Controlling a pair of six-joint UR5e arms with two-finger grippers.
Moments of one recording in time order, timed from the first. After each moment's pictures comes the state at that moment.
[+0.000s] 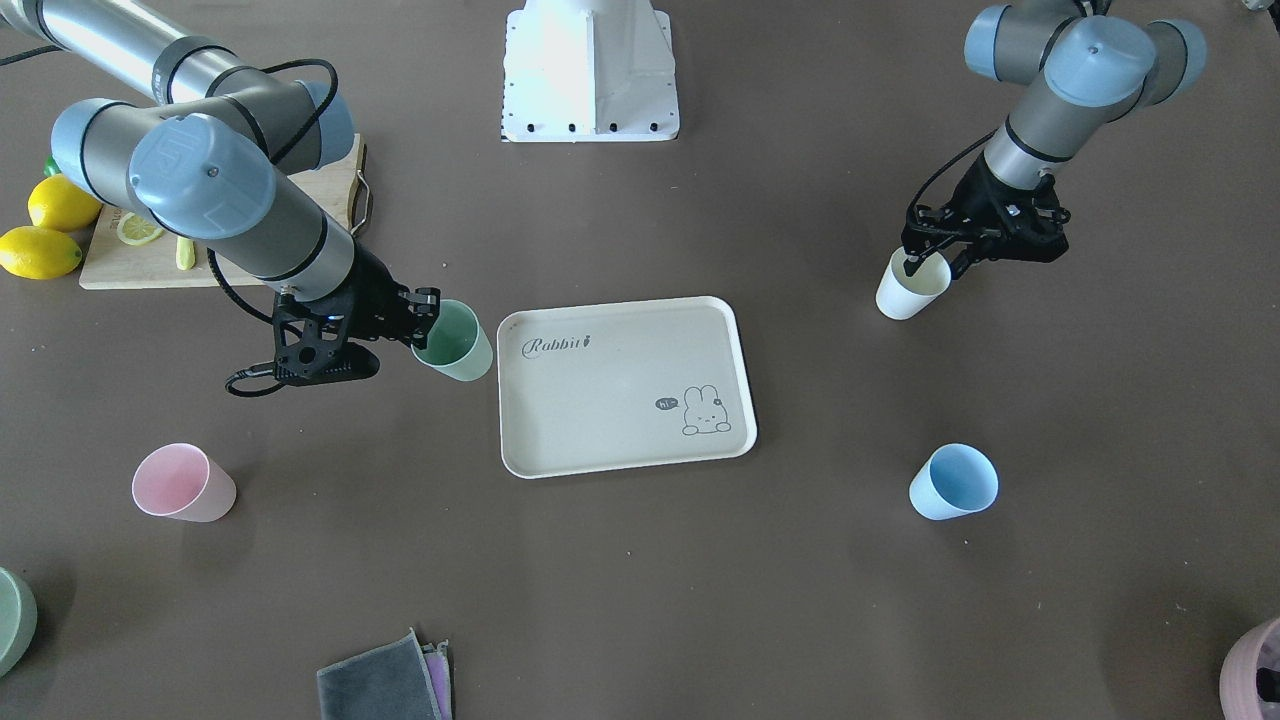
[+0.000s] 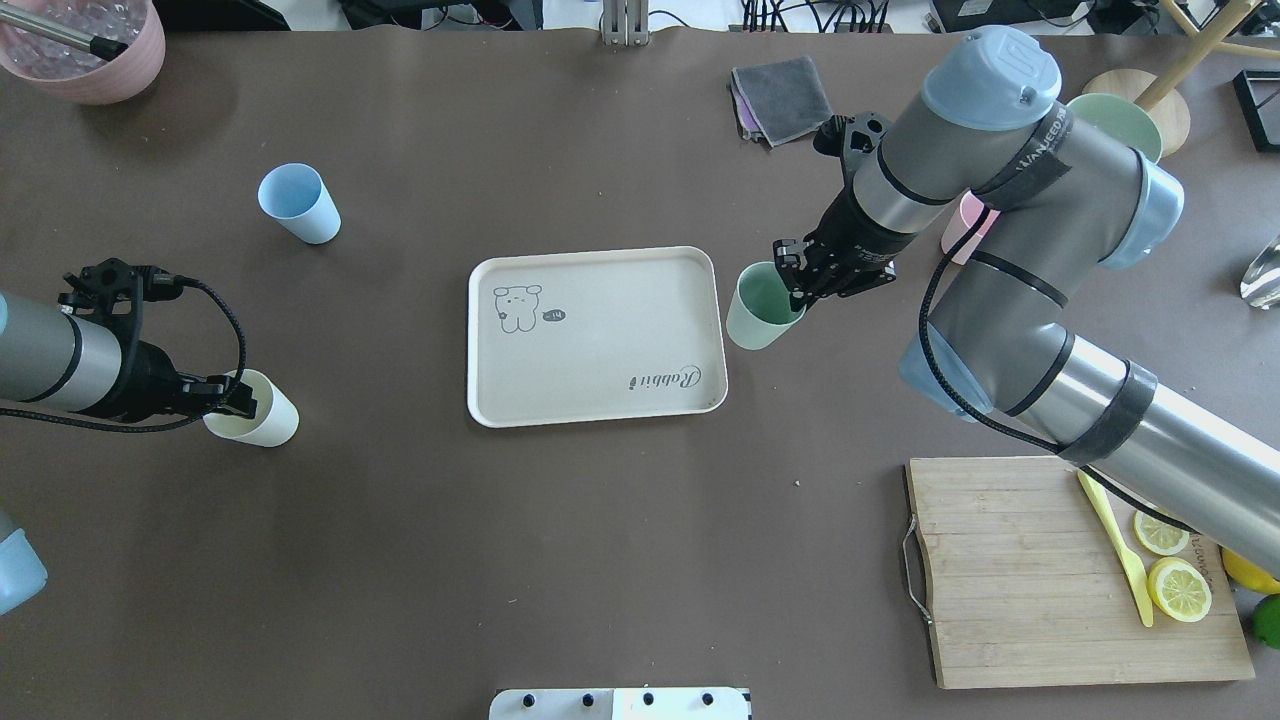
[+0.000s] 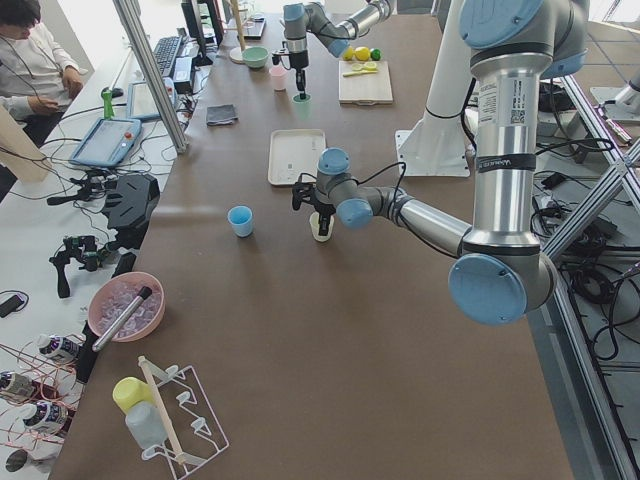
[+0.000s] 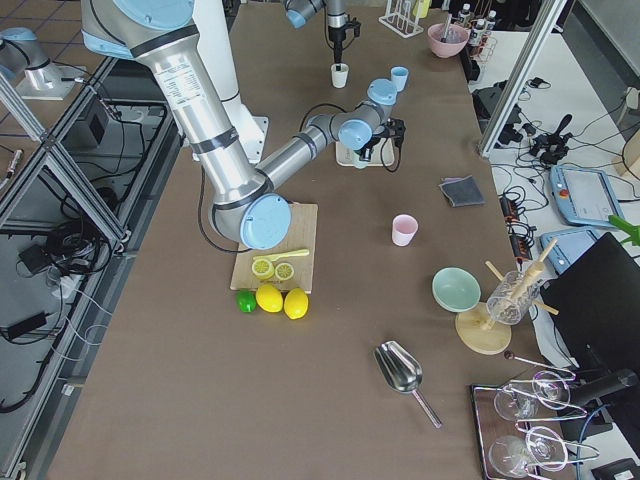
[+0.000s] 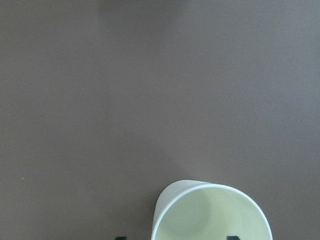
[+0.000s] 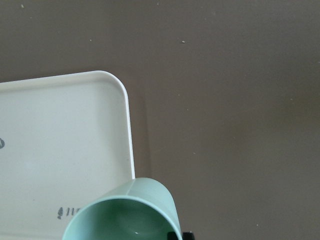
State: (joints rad) left arm -0.73 -1.54 -1.90 -2.10 -2.02 -1.06; right arm 0.79 -1.02 1.63 -1.39 2.27 1.06
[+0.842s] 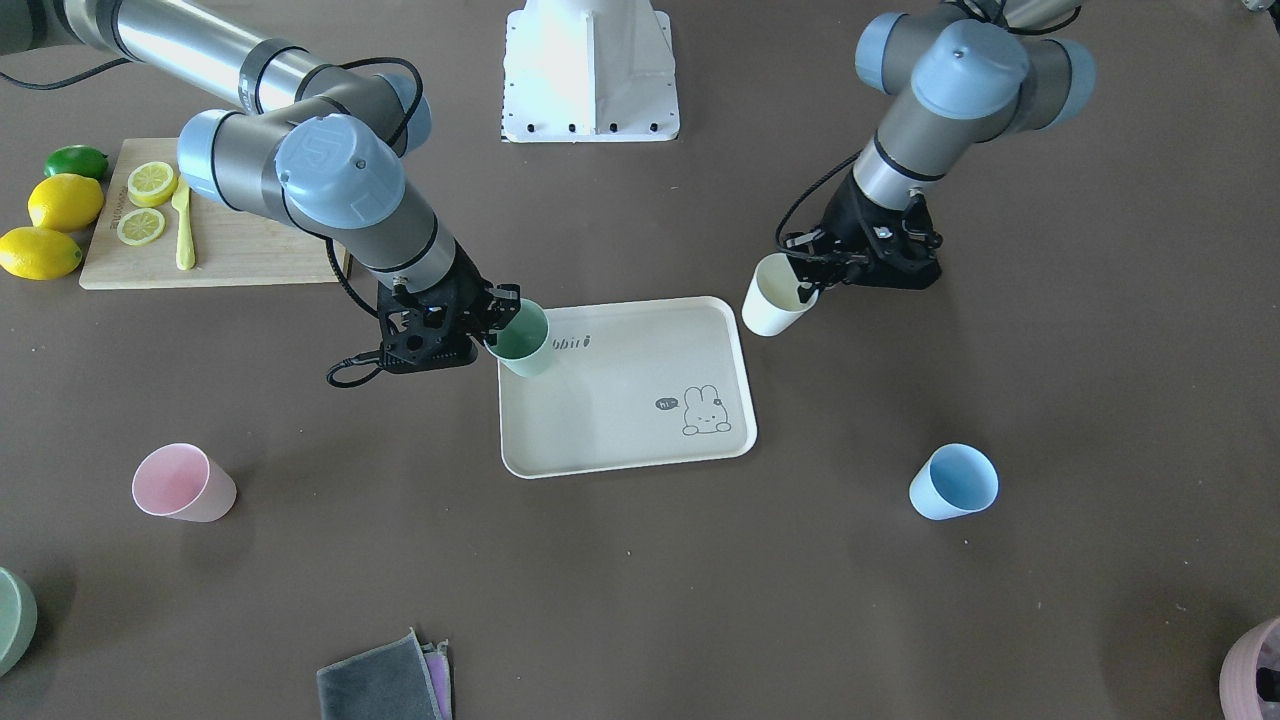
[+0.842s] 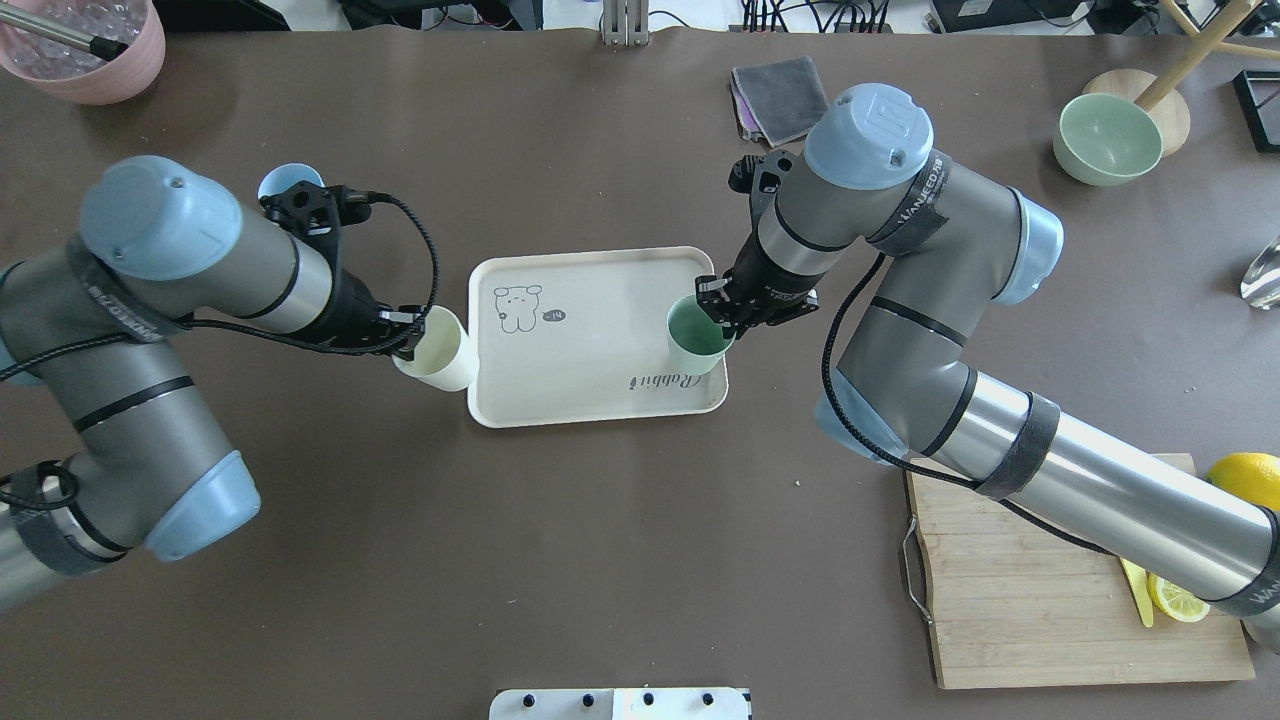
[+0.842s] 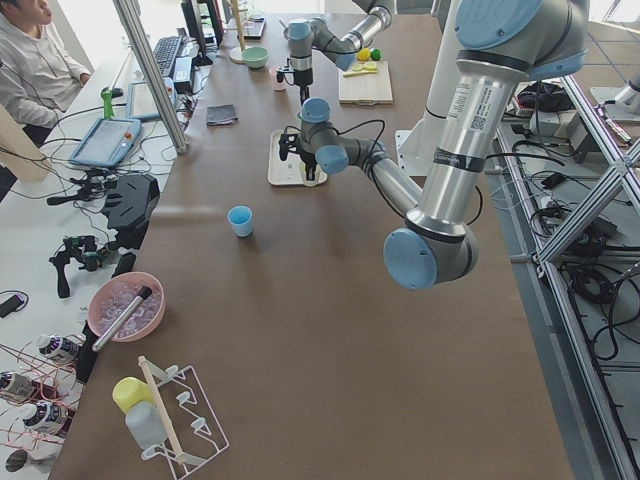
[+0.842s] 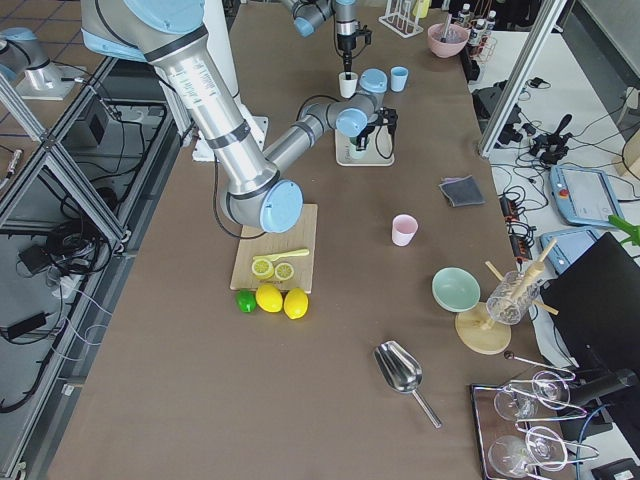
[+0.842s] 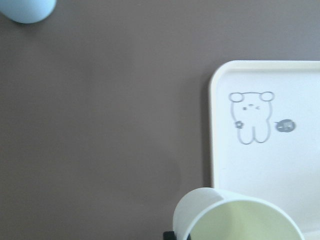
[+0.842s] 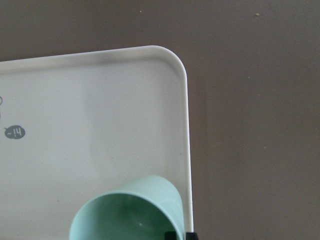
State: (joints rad) left arm -0.67 -1.99 -1.84 -1.81 -2.01 -1.23; right arm 0.69 -0.94 1.58 -1.38 2.16 1.10
